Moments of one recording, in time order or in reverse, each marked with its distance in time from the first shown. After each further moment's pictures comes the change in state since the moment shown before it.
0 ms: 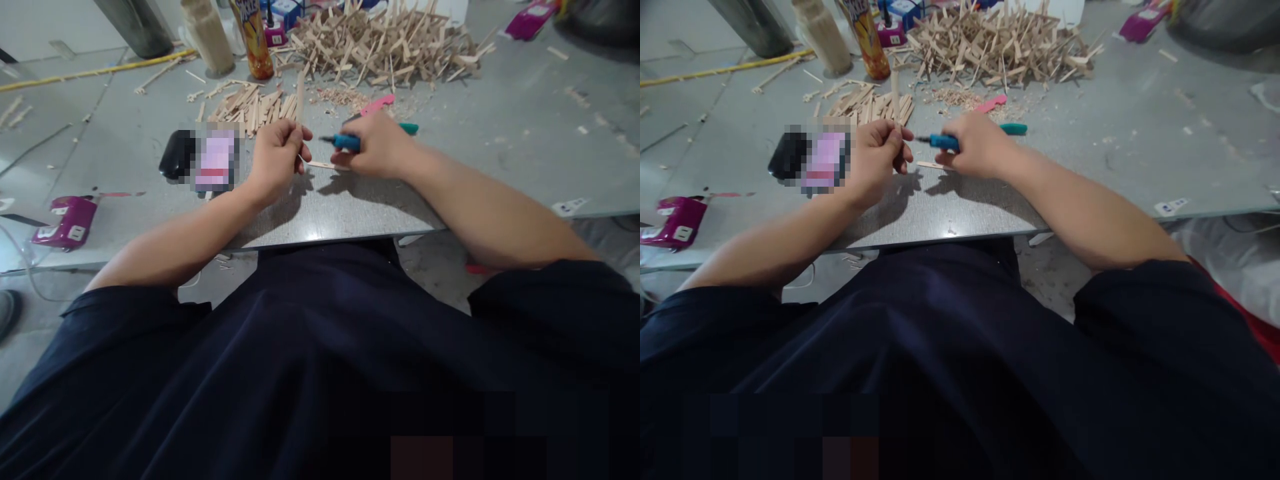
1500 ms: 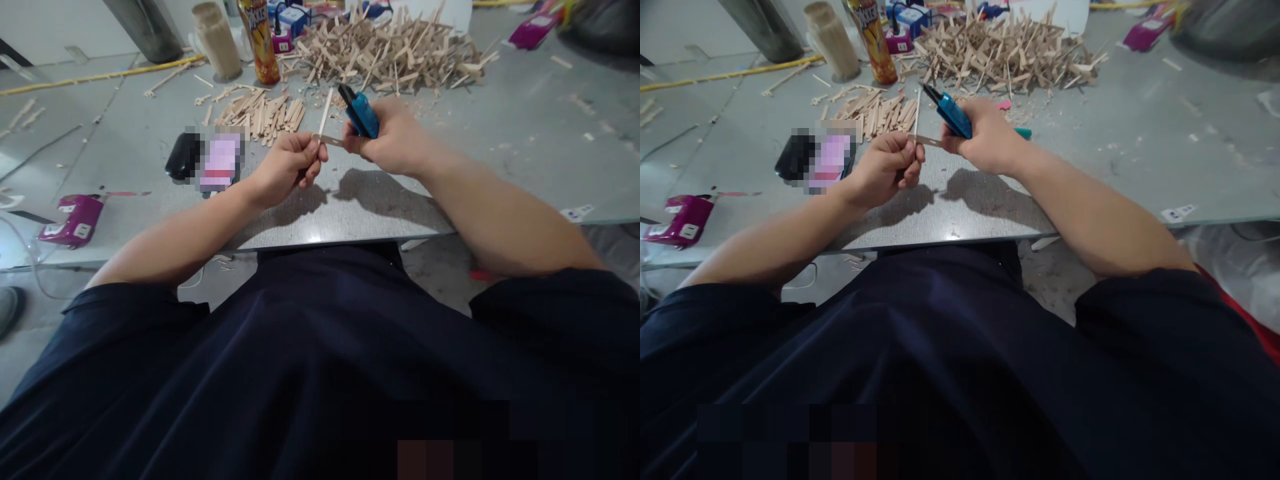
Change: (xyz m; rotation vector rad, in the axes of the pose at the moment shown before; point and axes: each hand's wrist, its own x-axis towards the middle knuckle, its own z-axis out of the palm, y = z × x) left_hand -0.030 0.077 0.008 -0.291 -0.256 -0.386; right_hand 0.008 0.011 0.009 0.557 0.249 -0.056
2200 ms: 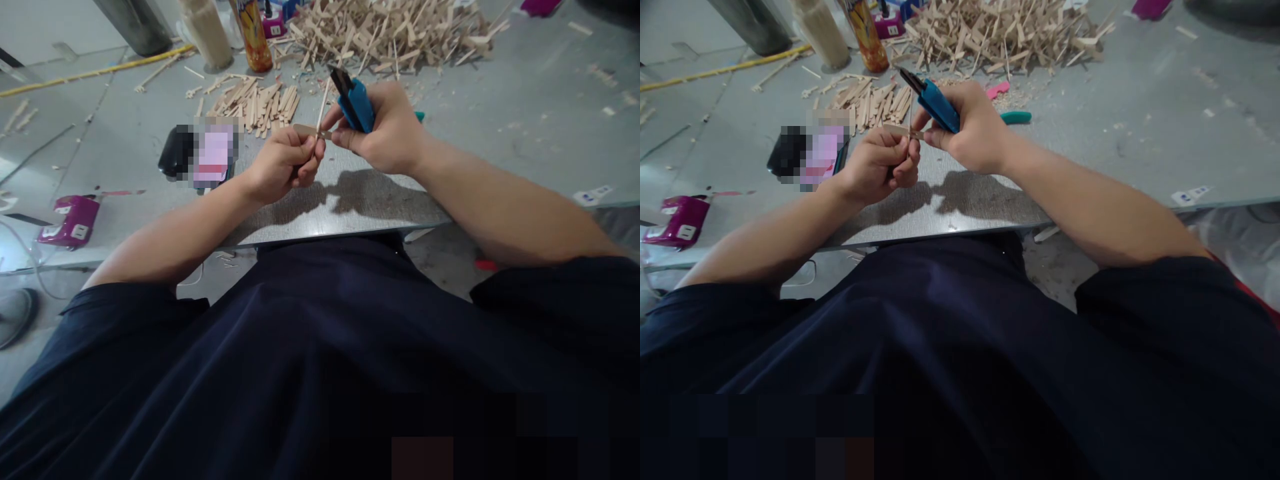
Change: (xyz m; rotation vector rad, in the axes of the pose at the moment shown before) left_hand -0.008 0.007 0.008 -0.045 -0.007 -0.127; right_hand -0.015 -0.022 0.015 0.164 0.088 -0.196
